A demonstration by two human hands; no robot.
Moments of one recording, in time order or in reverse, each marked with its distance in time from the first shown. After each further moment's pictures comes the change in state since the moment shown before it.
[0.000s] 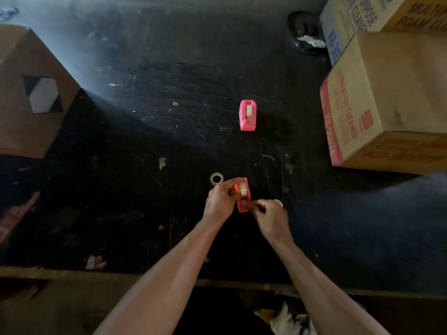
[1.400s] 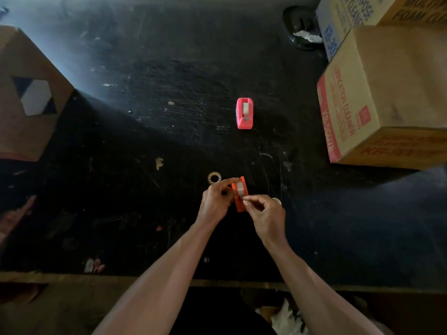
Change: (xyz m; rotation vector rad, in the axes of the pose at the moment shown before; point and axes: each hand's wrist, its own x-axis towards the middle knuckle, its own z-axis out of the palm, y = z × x) left_hand 0.002 -0.011 -0.006 -0.092 -0.010 0.045; right_hand -0.008 -0.009 0.010 0.149 0.172 -0.119
